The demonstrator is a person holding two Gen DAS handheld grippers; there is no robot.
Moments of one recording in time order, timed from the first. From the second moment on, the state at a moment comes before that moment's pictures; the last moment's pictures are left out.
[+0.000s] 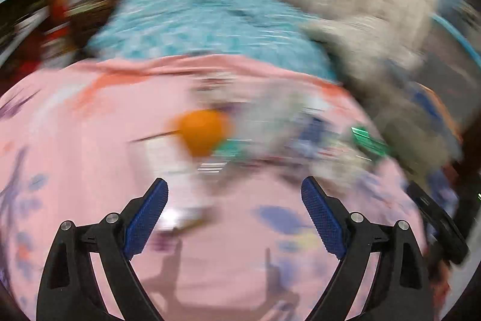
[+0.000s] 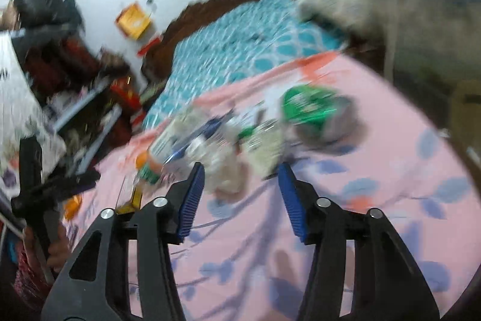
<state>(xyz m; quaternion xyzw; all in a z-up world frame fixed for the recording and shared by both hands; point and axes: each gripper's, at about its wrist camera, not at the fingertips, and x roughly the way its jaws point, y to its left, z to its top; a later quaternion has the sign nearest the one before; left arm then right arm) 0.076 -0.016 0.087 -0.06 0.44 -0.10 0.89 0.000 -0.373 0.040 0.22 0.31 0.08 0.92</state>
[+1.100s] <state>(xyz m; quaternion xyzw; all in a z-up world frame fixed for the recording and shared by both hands) 0.028 0.000 0.048 -0.05 0.44 -0.15 0.88 -0.016 -0.310 0.006 0.18 0.37 0.08 0.91</state>
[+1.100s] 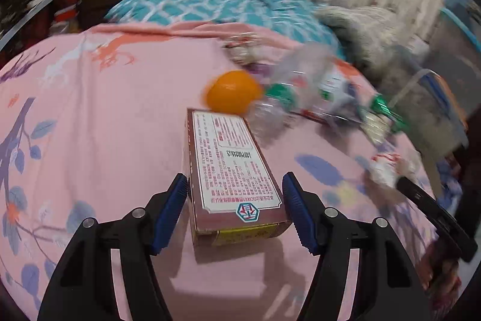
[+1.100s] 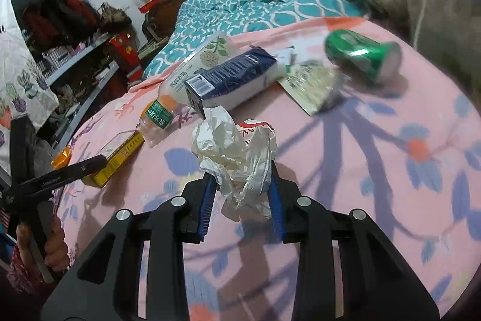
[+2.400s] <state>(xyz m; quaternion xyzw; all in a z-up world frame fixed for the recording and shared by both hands) 0.030 -0.152 0.008 0.08 0.51 -0.19 0.84 -0.065 -0.333 -0.006 0.19 0.36 0.05 0.91</state>
